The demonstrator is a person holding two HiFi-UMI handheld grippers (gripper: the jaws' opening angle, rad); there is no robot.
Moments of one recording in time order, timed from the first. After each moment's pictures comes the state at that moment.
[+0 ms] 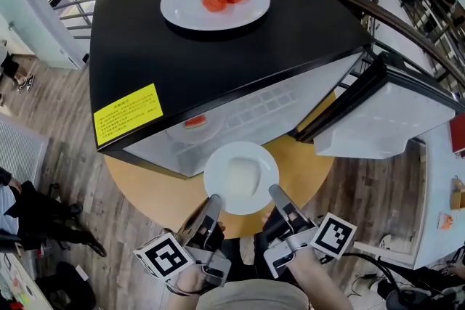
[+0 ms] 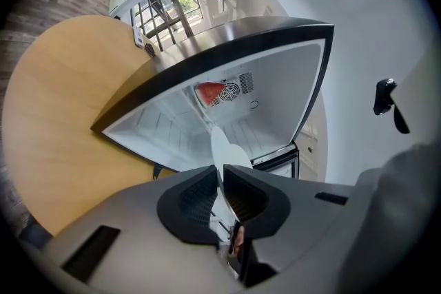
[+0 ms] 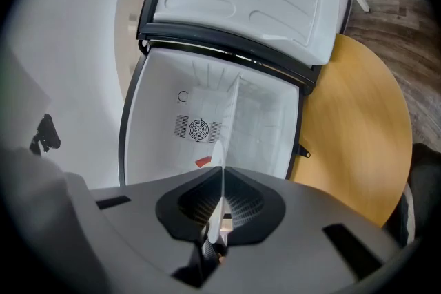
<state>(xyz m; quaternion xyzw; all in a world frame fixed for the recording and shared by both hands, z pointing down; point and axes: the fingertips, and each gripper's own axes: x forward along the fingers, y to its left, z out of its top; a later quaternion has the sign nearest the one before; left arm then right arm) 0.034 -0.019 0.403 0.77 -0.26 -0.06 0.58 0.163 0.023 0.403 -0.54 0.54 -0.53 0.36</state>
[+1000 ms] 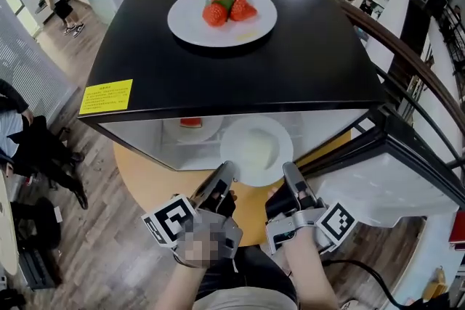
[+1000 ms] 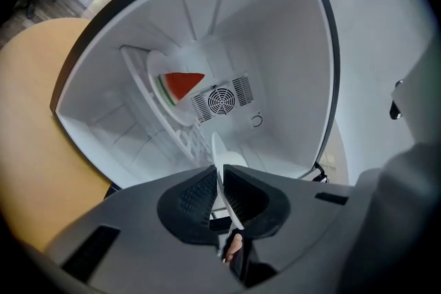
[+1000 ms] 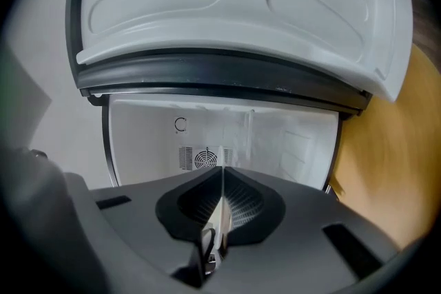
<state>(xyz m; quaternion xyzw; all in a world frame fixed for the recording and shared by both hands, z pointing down) 0.143 -0.081 0.377 0.74 -0.37 -0.18 0.54 0.284 -0.064 0.392 -0.46 0.57 -0.56 0.39</state>
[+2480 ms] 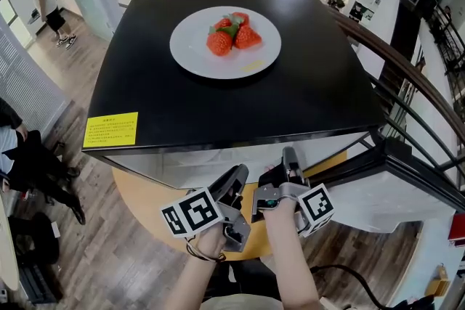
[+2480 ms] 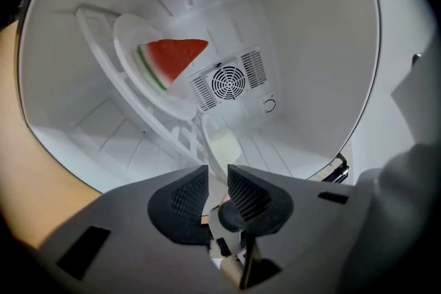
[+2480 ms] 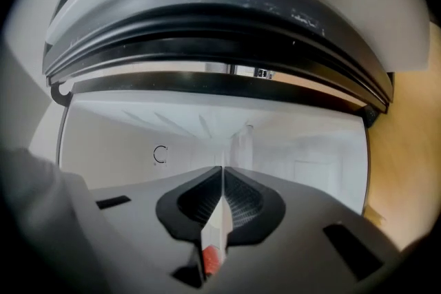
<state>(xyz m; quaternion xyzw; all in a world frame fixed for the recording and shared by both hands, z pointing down) 0.172 -0.120 0.405 0.76 -0.35 -0.11 0.54 0.310 -0.139 0.417 -0.55 0.48 -0.48 0.48</state>
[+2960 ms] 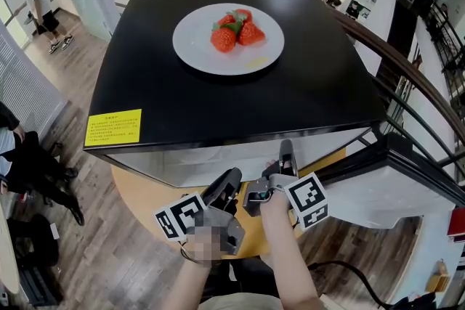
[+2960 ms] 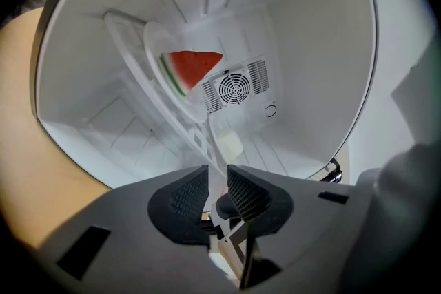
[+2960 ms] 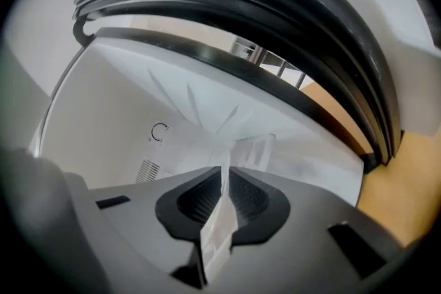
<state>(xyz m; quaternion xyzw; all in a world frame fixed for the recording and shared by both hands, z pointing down) 0.153 -0.110 0.410 0.75 -0.34 -0.12 0.55 0.303 -0.148 0.405 -0.65 0.53 -0.41 0.37</state>
